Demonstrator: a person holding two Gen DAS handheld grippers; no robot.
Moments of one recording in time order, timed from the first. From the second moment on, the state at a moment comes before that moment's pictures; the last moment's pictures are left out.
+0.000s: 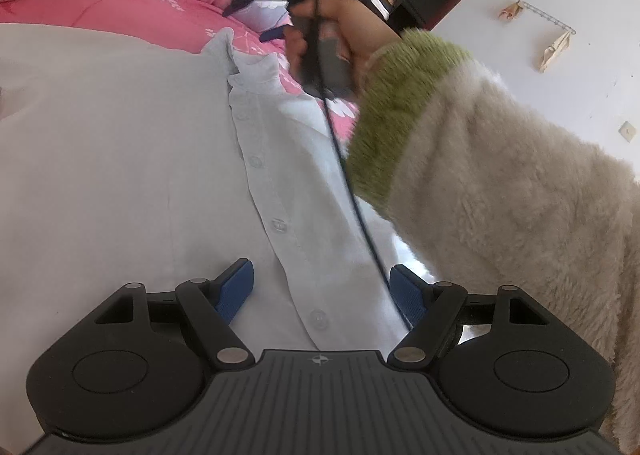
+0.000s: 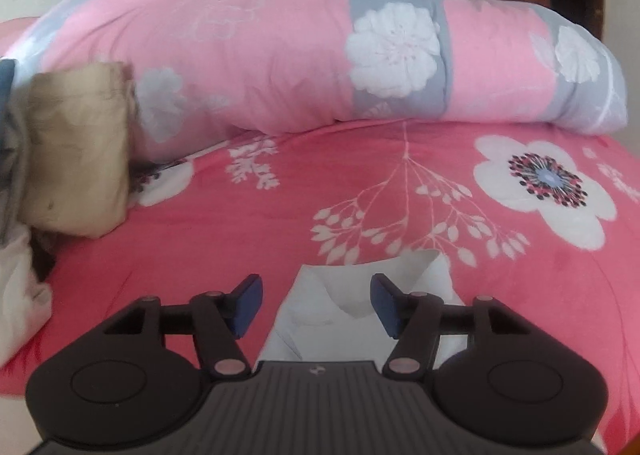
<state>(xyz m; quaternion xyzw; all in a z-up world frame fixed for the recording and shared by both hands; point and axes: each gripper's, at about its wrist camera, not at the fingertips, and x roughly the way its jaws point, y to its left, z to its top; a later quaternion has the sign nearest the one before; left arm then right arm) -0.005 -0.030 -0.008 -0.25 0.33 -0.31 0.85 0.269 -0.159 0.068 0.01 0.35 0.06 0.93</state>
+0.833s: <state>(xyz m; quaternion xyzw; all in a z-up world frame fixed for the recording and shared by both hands) -0.016 -0.021 -0.001 -0.26 0.33 -0.31 0.85 -0.195 -0.448 0.284 0.08 0.16 -0.14 0.97</state>
